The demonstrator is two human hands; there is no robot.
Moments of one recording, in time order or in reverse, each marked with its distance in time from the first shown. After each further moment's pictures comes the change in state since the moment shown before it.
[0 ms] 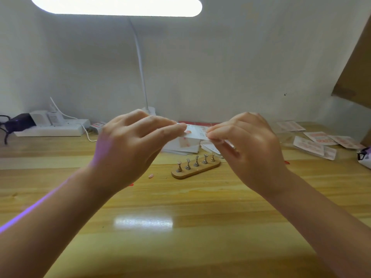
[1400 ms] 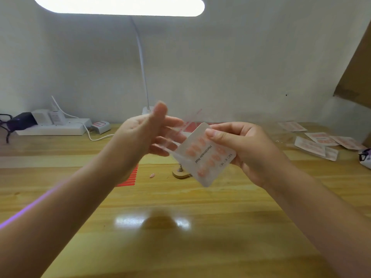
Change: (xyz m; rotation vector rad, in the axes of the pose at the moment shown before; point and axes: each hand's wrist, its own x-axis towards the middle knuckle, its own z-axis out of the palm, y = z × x) left_hand 0.010 0.005 0.002 -1.156 -0.290 -1.116; right_hand 0.016 -0.009 -0.002 1.020 -0.278 1.279
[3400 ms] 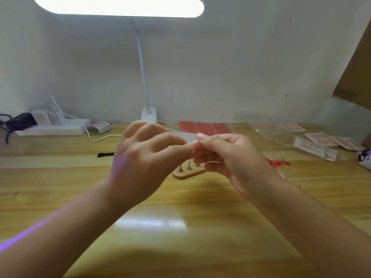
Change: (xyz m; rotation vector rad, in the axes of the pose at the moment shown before) left_hand -0.009 -0.021 0.012 1.077 0.297 1.093; right_hand -0.013 0.002 0.025 0.063 -0.041 0.027
